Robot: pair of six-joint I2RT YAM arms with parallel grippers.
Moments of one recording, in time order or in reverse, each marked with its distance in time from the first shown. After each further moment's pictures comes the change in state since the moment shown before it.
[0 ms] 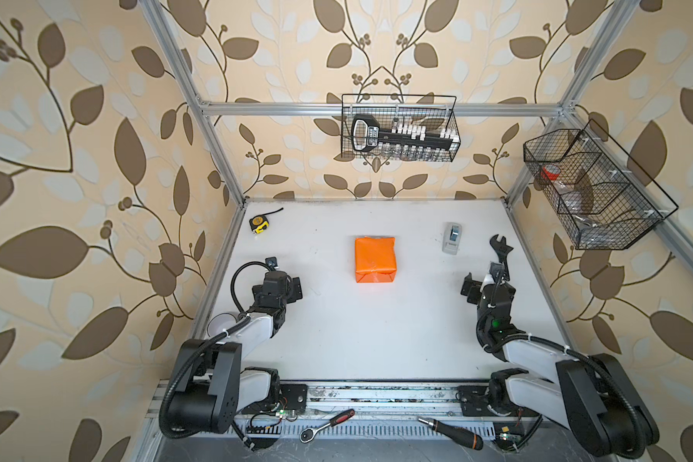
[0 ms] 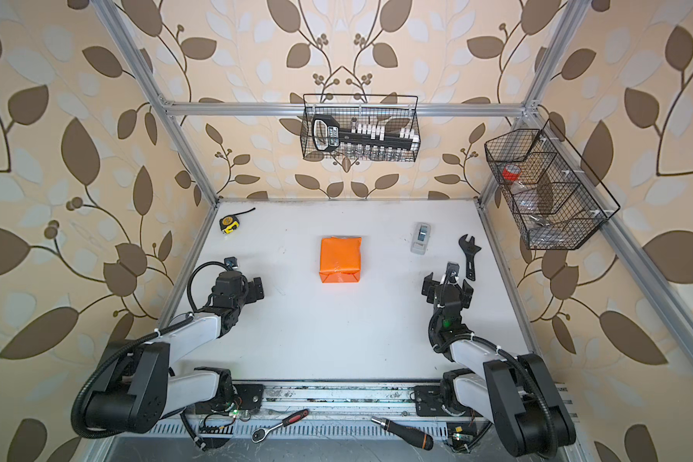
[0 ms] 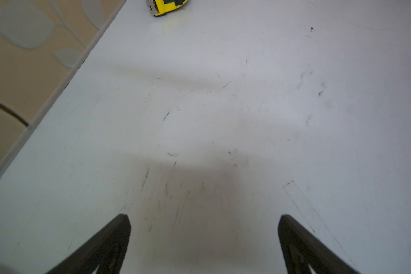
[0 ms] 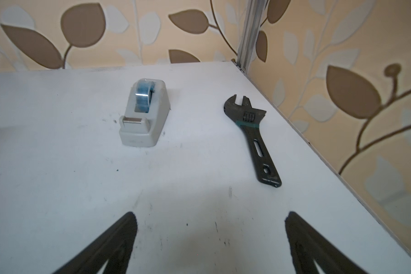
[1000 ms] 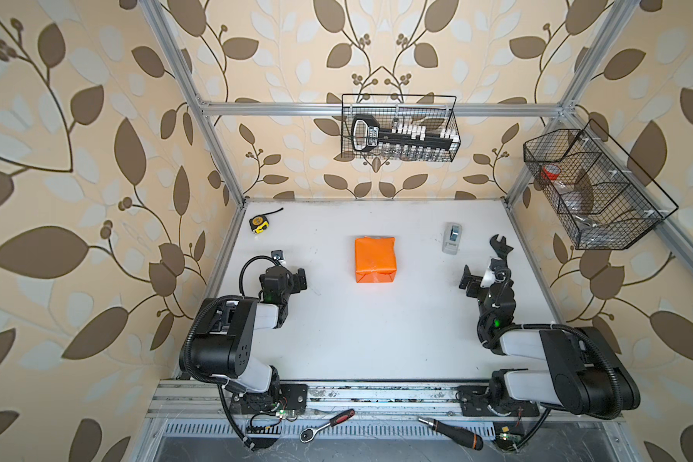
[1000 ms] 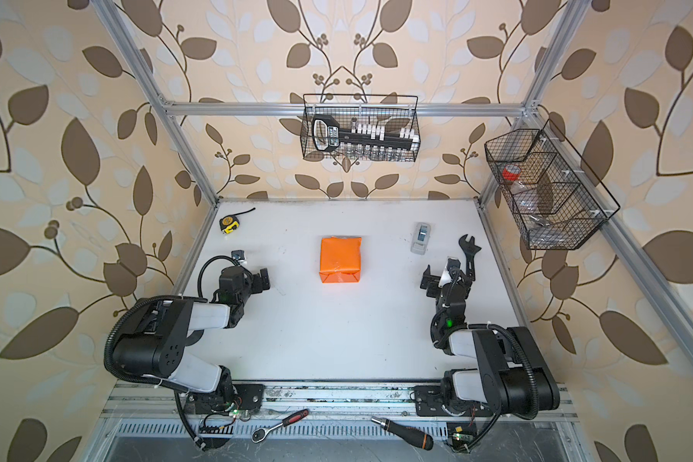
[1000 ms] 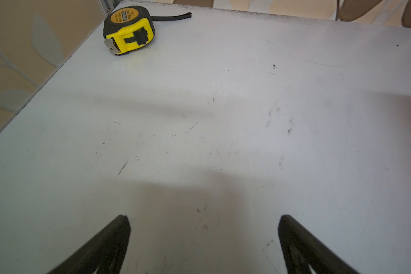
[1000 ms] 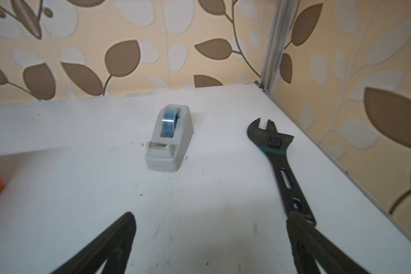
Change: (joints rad) left arm 0.023 0.242 0.024 0.344 0.094 0.047; right arm -0.093 0.119 0.004 0.190 -0.251 -0.024
